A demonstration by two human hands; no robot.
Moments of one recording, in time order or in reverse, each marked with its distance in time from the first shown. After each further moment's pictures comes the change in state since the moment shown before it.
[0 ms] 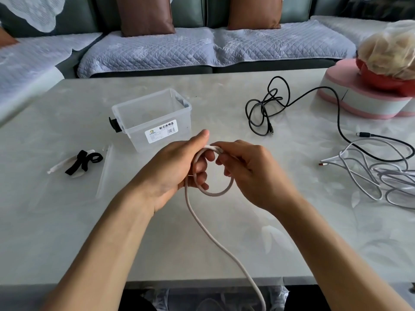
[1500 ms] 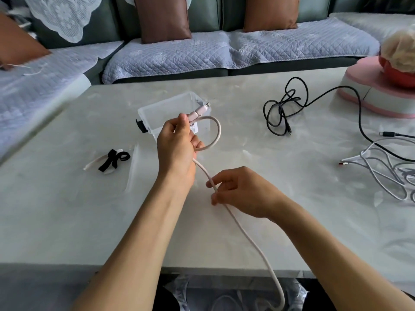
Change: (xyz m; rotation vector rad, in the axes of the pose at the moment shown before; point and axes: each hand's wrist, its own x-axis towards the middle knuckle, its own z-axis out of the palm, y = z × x) left_hand 0.033 -0.005 -0.012 -0.488 0.553 0.309; right_hand -0.004 -0.014 0.033 0.106 -0.430 0.388
